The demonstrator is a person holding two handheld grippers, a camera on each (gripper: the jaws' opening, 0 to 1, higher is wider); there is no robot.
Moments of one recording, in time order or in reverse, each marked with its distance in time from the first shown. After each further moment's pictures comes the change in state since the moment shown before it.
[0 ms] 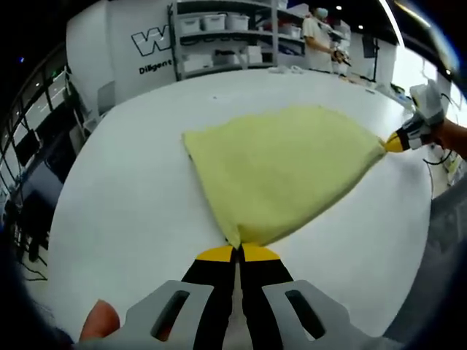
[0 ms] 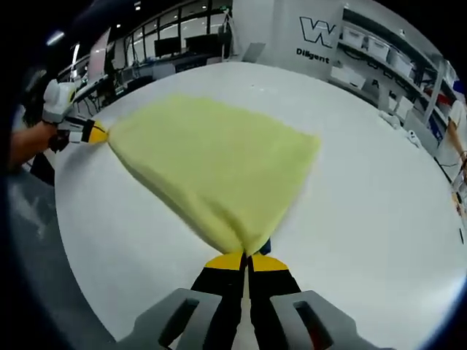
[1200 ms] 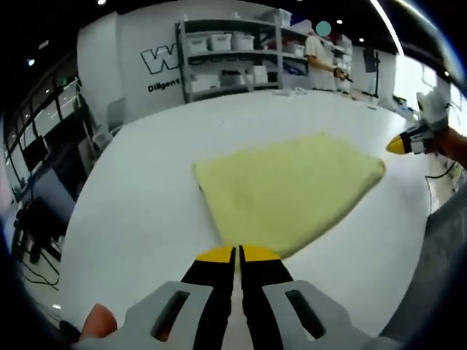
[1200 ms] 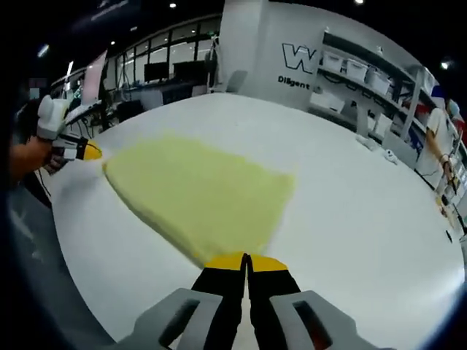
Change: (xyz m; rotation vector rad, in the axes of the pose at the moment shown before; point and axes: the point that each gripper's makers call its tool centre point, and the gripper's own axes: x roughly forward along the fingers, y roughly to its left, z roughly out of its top) left arm -0.027 -0.003 0.039 0.002 -0.140 0.040; right arm -0.042 -0.001 0.050 -0.009 -0.195 -0.099
